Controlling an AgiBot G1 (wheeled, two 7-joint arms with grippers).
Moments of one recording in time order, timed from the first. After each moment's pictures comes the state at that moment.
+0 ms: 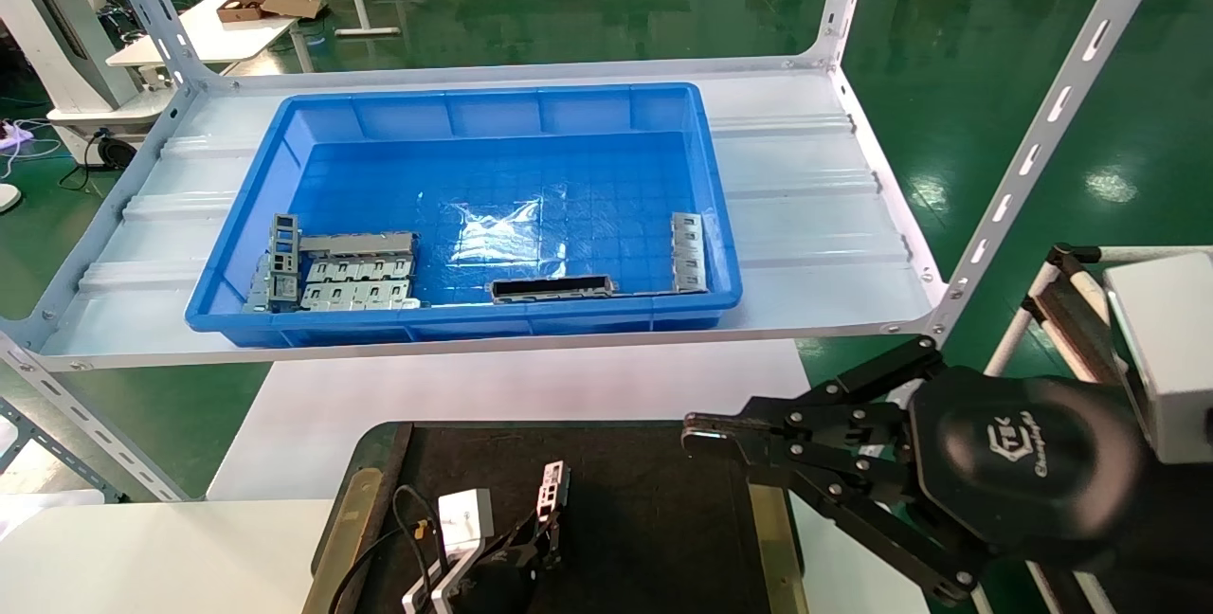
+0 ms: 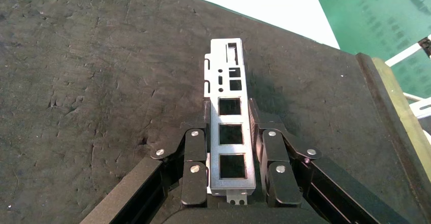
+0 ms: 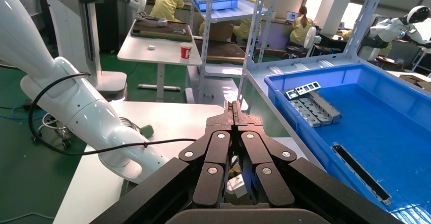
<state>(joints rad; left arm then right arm) -0.74 1.25 0.97 -1.02 0.77 -0.29 -0.44 1.08 -0.61 -0.29 1.28 -0.72 -1.49 0.18</state>
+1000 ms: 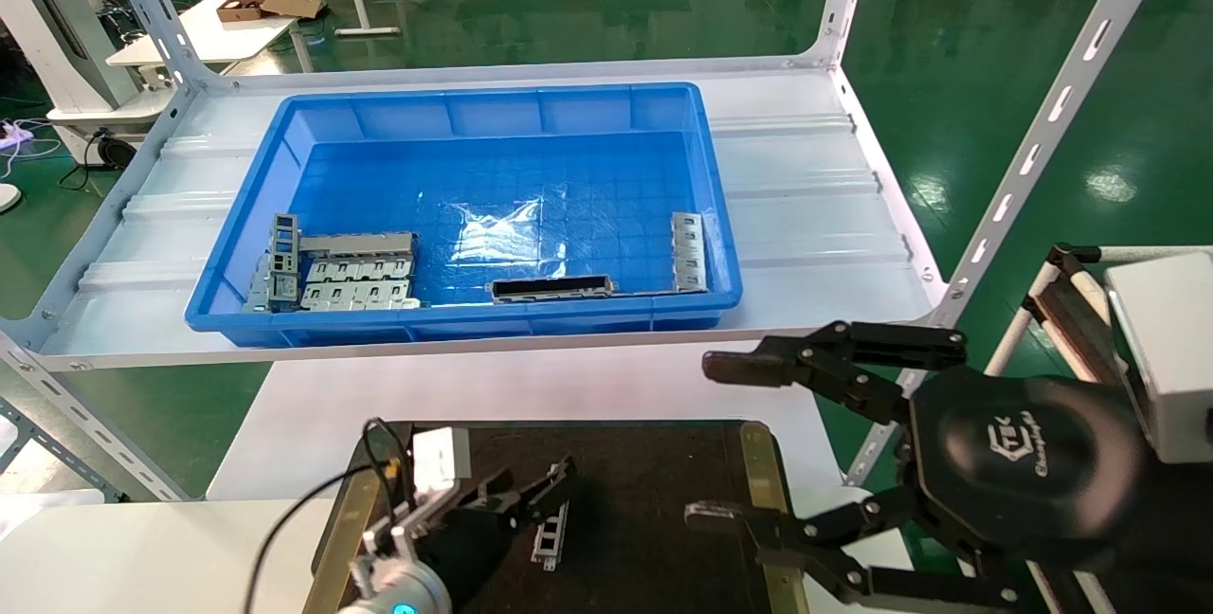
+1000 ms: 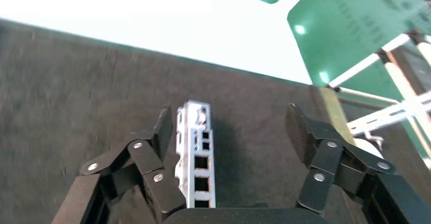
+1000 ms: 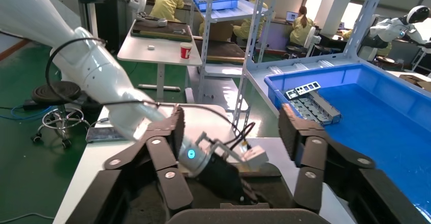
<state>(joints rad) -0.91 1.01 1.16 -1.33 0.37 -0.33 -0.25 1.08 -0.60 -0.30 1.28 -0.72 -1.49 0.18</state>
